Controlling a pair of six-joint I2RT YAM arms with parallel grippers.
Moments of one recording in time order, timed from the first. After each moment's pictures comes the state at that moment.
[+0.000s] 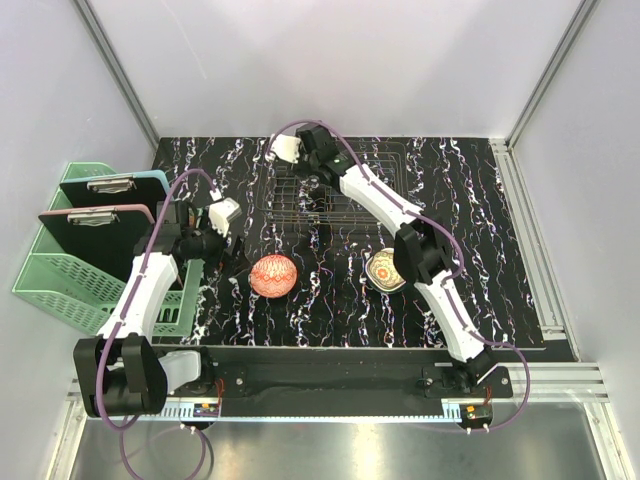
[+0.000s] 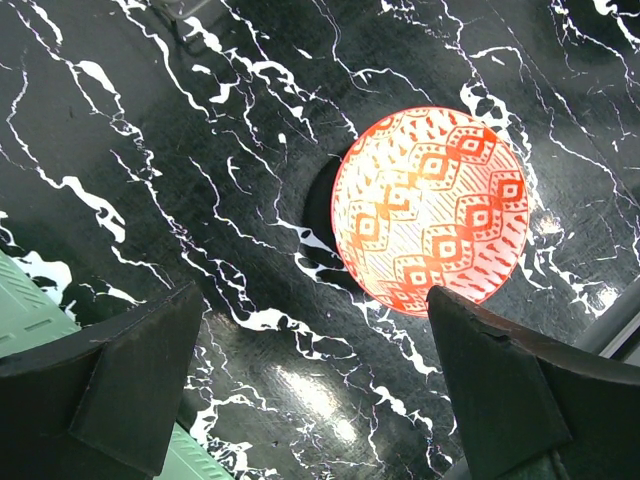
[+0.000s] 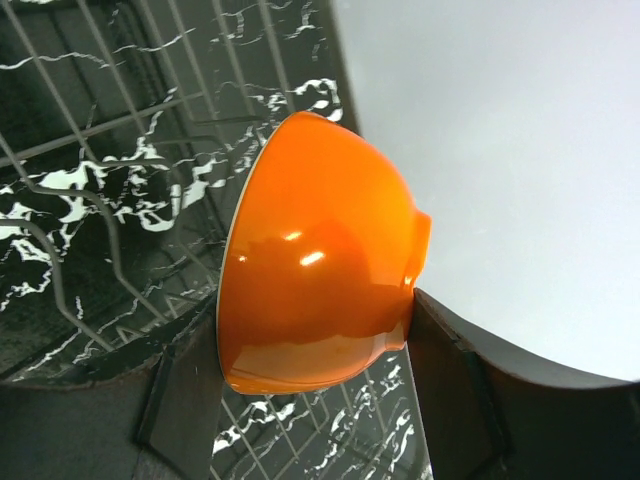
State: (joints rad) left arm 0.05 1.16 0.84 -0.62 0.65 0.52; right arm 0.66 2.47 2.37 -0.45 0.22 -0.93
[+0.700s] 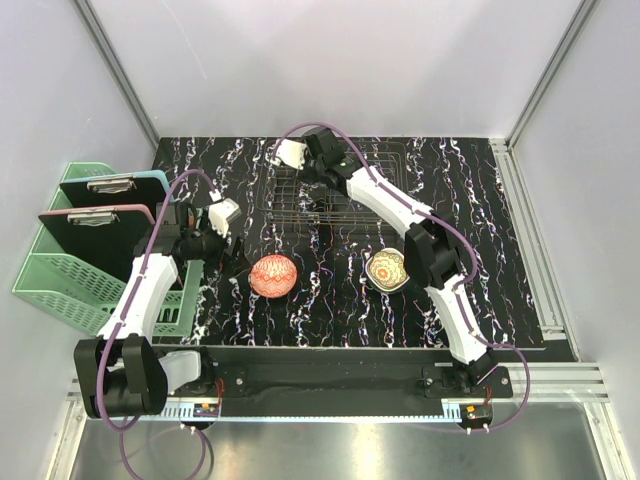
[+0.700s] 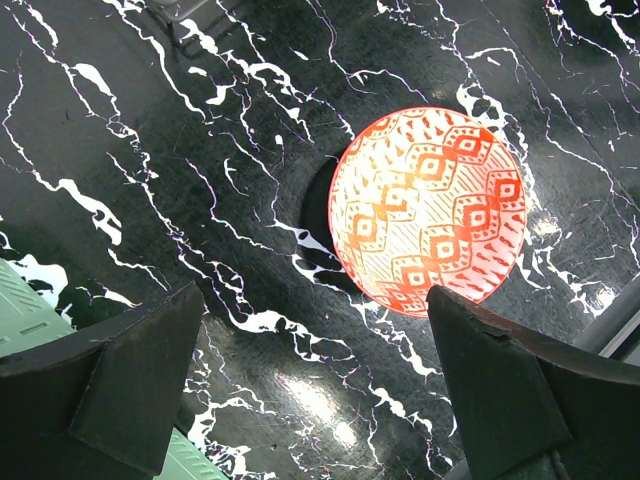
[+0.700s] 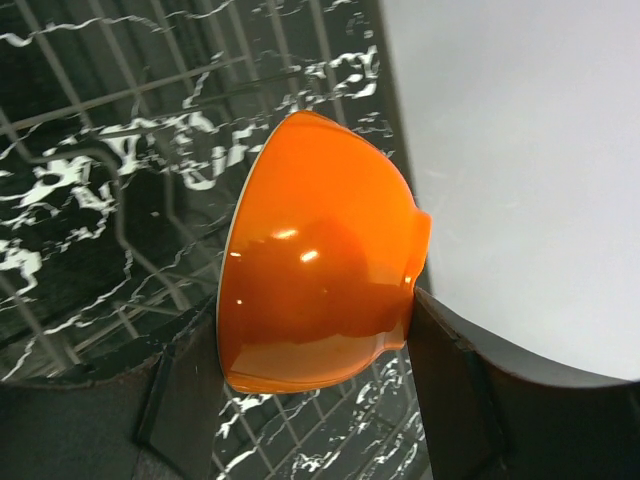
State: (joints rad) left arm 0.06 1.16 0.82 -0.61 0.67 0.52; right arm 0.66 2.32 2.17 -0.43 0.20 -0.89
